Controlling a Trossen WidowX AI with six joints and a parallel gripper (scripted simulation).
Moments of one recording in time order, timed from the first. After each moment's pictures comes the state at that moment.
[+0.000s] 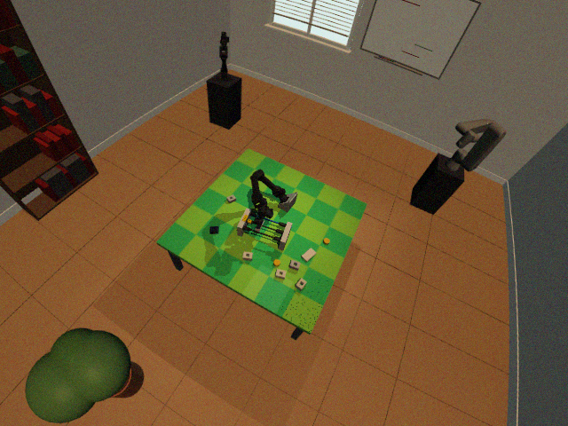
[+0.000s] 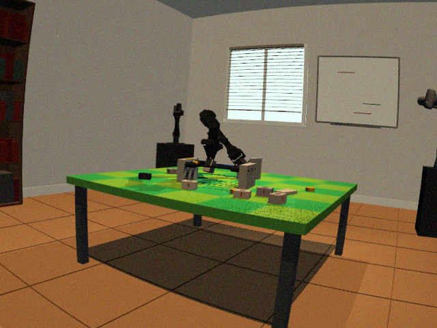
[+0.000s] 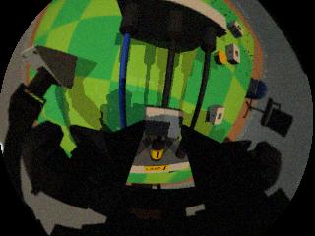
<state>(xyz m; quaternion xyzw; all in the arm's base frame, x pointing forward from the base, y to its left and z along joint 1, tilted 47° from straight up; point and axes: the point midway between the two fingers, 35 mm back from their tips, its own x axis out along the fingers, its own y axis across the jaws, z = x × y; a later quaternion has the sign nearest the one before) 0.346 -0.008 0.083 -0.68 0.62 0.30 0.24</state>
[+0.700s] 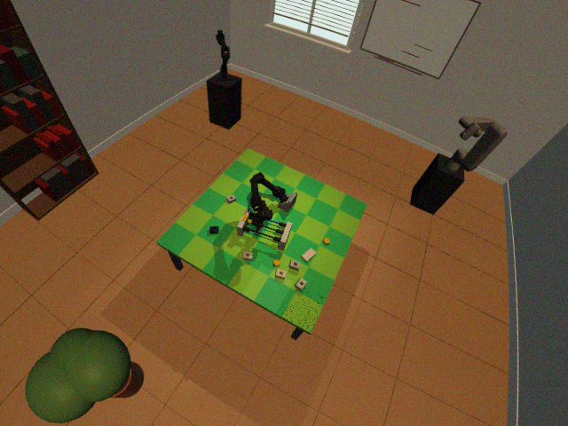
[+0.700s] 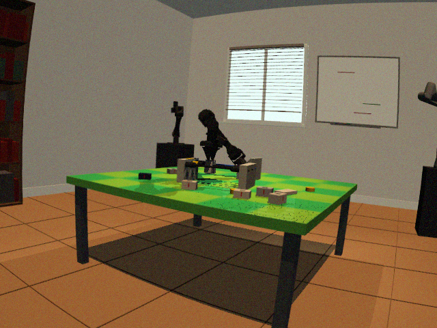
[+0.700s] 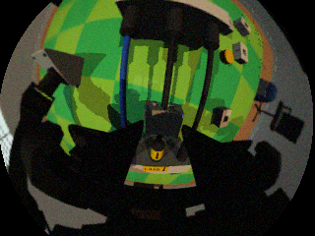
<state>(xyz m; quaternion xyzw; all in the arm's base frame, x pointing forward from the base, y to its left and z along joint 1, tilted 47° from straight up) 0.352 -0.009 0.081 -0.65 0.66 0.31 0.22</state>
